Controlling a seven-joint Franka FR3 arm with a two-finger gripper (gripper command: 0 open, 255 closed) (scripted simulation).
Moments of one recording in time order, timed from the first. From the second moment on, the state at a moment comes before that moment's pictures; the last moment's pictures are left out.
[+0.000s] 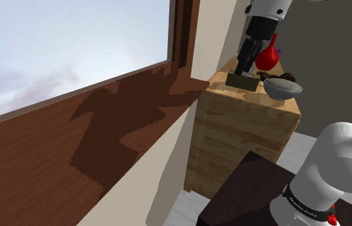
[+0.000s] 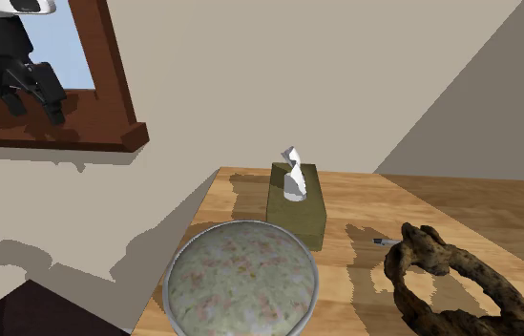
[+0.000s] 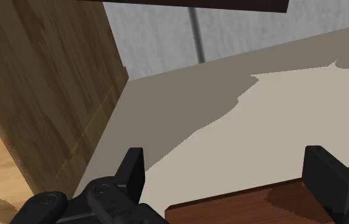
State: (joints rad) arm 0.01 -0.79 -0.04 -2.28 0.08 1.60 -0.10
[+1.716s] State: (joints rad) arm -0.17 -0.21 -0.23 -1.96 -0.40 1.73 -0.39
